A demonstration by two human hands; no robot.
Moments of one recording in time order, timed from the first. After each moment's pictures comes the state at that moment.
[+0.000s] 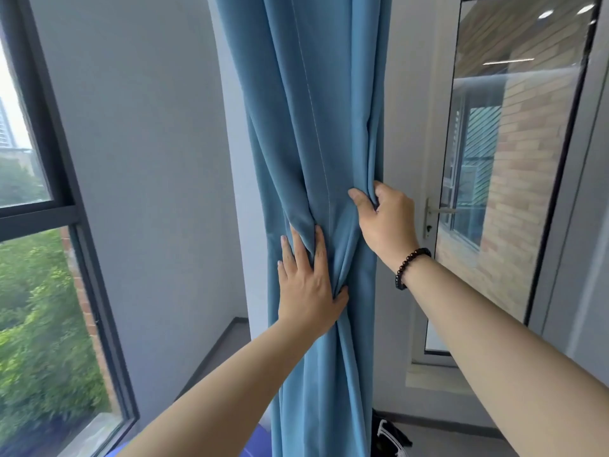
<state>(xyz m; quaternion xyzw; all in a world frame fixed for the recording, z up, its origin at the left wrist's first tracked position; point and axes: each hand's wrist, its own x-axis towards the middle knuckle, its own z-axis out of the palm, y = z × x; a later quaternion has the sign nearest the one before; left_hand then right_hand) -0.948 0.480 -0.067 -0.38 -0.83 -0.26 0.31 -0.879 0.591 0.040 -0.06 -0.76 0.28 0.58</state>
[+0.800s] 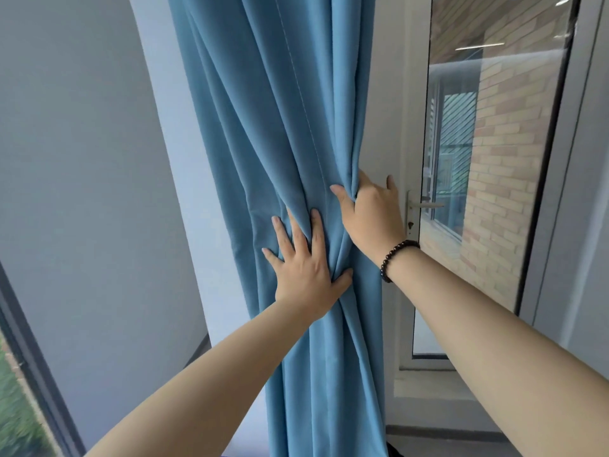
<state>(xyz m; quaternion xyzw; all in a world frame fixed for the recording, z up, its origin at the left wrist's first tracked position) -1.029 0.633 -0.052 -0.38 -0.85 -0.21 0.28 -0.961 0.726 0.032 -0.14 -0.81 0.08 0.57</state>
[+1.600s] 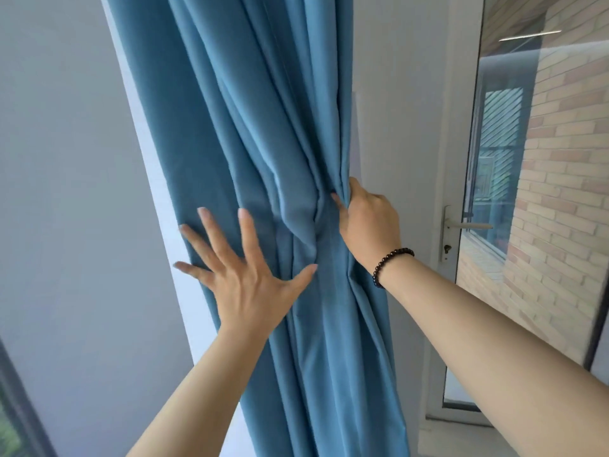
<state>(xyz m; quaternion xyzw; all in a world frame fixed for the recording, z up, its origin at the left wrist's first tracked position) -1.164 0.694 -0.041 -0.20 -0.82 -0.26 0.47 -1.112 0.857 0.030 -0.09 -0.79 0.00 0.61</state>
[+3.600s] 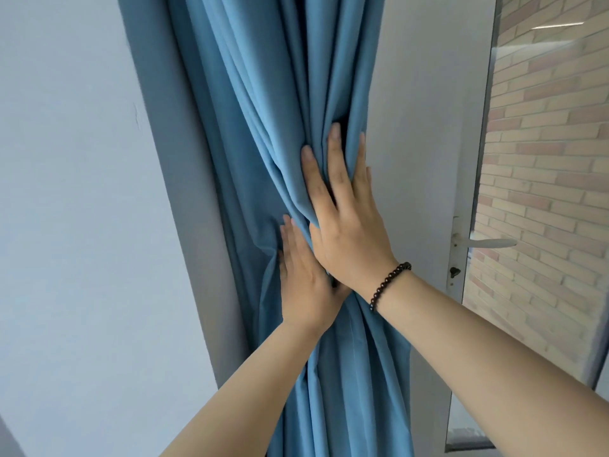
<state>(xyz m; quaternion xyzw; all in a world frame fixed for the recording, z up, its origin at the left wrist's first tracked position) -1.384 0.950 -0.053 -0.45 -0.71 -0.48 0.25 -1.310 0.990 0.026 -0.07 -0.78 -0.15 0.60</state>
